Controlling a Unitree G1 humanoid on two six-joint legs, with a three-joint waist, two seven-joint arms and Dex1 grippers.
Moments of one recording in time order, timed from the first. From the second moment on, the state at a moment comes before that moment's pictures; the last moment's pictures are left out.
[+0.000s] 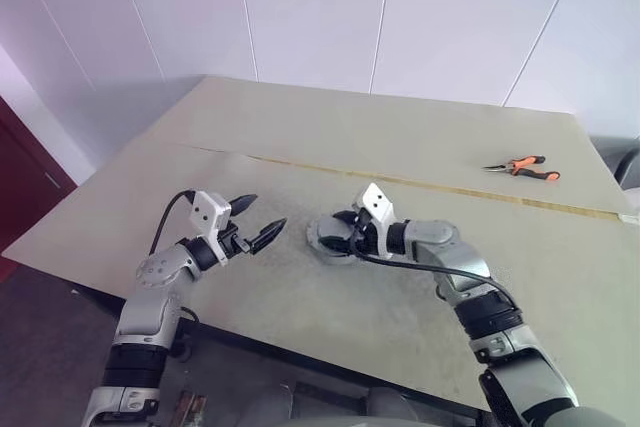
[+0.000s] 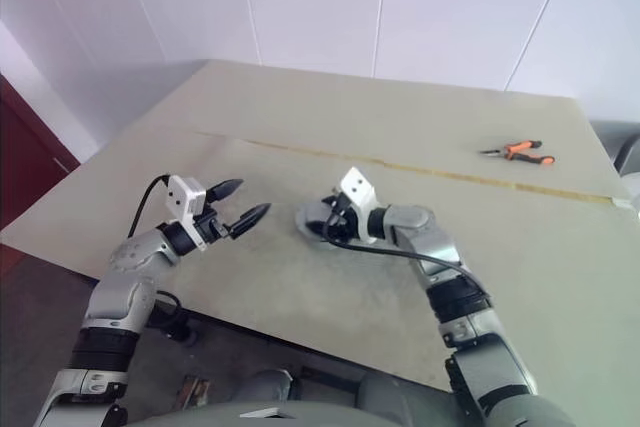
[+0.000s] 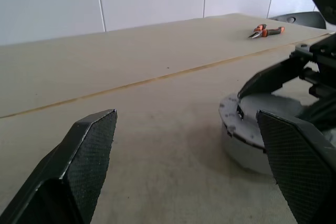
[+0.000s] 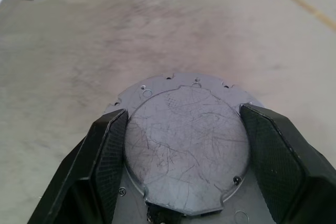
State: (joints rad) left arm -0.19 0.37 0.05 0.07 -0.35 0.10 -0.79; right arm -0.51 -0.35 0.22 0.21 0.17 0.42 0.86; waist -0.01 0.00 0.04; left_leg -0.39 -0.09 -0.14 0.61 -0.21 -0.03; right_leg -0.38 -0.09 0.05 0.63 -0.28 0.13
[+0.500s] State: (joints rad) left arm -0.21 0.37 0.05 0.09 -0.35 0.10 -0.80; right arm -0.50 -0.40 0.25 0.21 0.14 0.40 0.90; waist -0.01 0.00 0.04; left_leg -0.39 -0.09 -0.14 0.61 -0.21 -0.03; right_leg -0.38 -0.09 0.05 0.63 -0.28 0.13
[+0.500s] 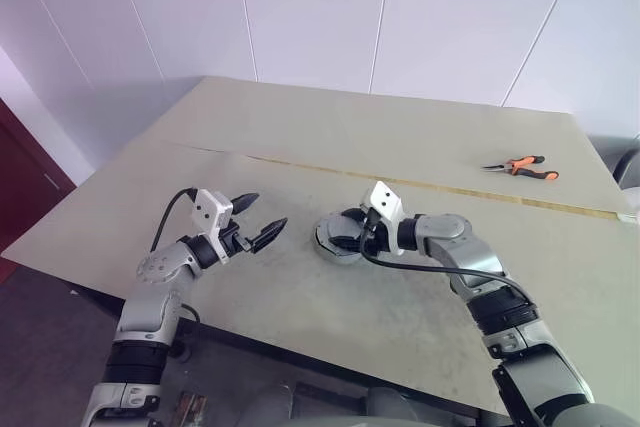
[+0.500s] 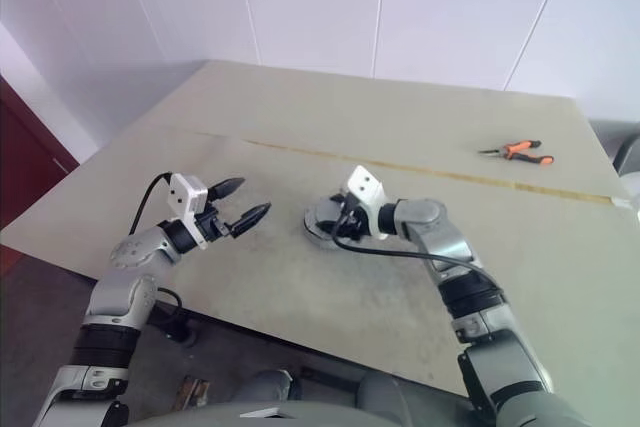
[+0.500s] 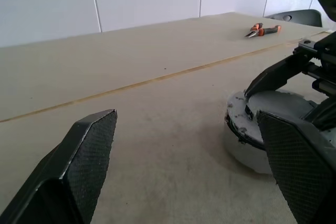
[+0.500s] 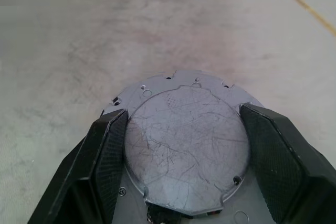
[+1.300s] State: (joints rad) left arm -0.21 0.37 0.04 0.08 -0.34 0.10 -0.79; right arm -0.48 -0.39 0.25 0.21 0.13 0.37 0.91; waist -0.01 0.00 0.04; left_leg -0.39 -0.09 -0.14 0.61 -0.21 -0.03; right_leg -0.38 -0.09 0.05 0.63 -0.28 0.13
